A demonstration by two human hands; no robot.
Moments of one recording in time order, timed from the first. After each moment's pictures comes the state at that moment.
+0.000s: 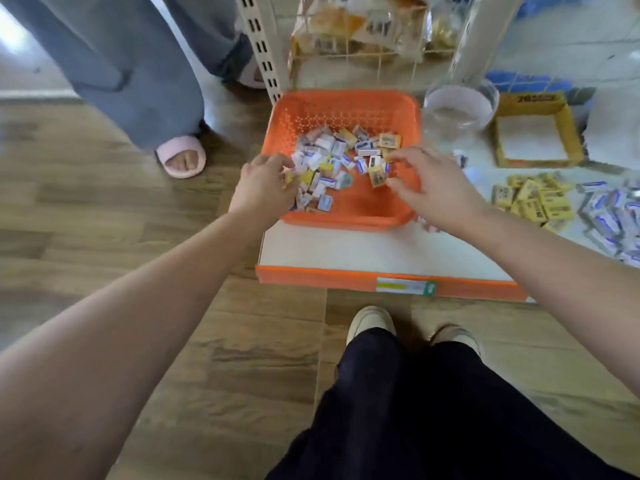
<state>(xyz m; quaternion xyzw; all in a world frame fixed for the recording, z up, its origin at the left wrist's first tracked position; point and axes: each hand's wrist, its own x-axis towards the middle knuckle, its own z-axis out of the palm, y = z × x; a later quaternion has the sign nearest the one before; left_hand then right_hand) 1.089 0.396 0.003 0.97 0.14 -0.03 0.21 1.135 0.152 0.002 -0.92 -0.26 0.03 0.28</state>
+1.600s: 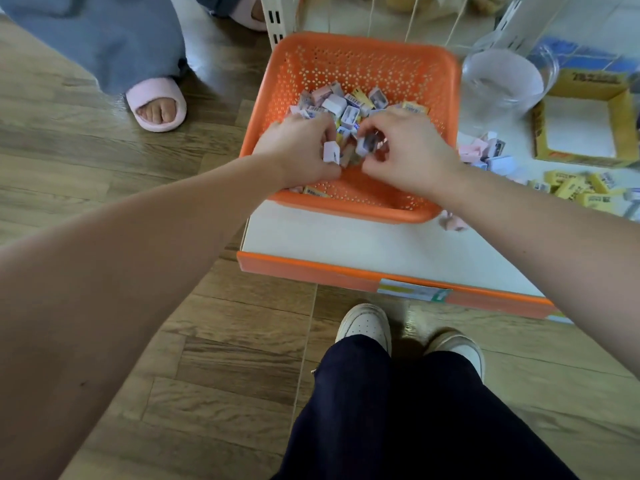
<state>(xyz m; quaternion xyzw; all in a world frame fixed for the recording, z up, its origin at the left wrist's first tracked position) 1.149 0.379 -0.032 0.98 0.02 -0.11 0.15 1.183 0.205 -0.029 -0.92 -0.33 0.05 0.22</state>
